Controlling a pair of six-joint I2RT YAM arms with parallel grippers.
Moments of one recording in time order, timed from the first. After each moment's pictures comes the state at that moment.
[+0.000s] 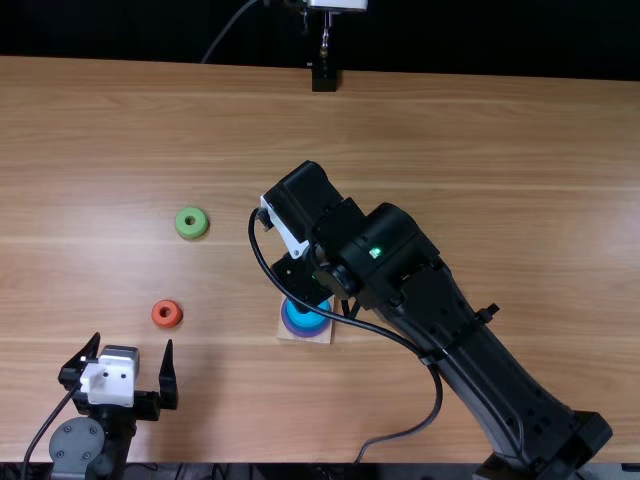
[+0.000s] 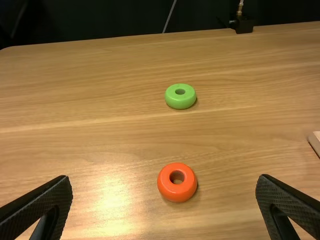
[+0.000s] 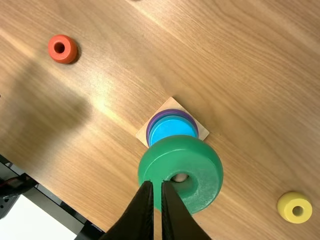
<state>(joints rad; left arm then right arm) -0.06 0.01 0.11 -0.40 0.00 0.03 0.74 1.86 2.05 -1.38 -0.03 0.06</state>
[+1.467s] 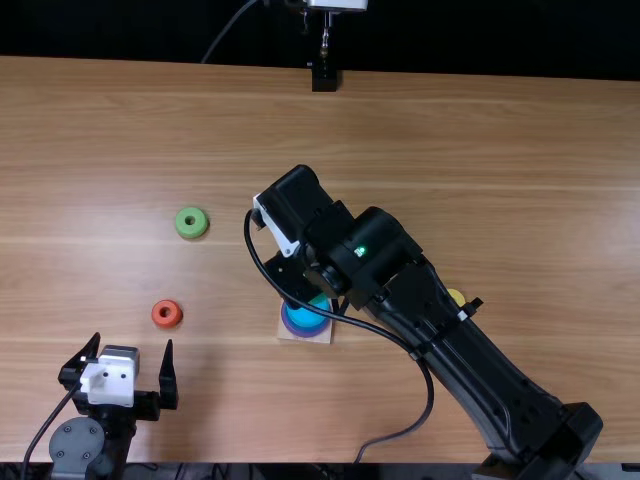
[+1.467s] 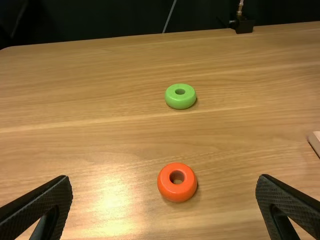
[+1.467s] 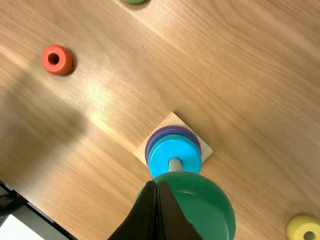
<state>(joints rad) -0.06 0.01 0.11 -0.40 0.00 0.03 0.74 1.87 1.94 -1.24 -0.03 0.05</state>
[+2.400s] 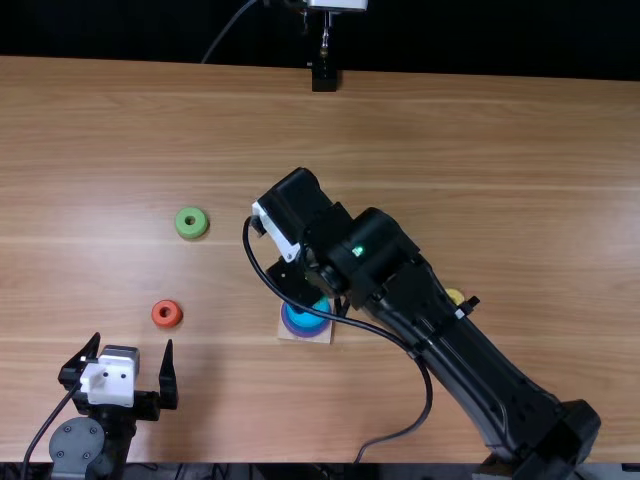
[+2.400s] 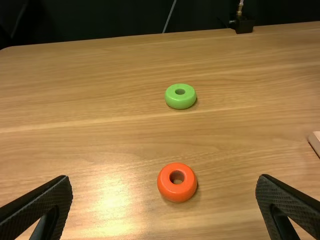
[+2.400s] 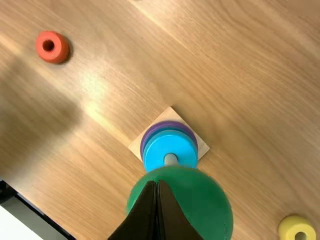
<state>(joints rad) -0.06 0.01 0.11 -0.40 0.00 0.03 0.73 1.87 1.90 -1.25 -0.02 0.00</state>
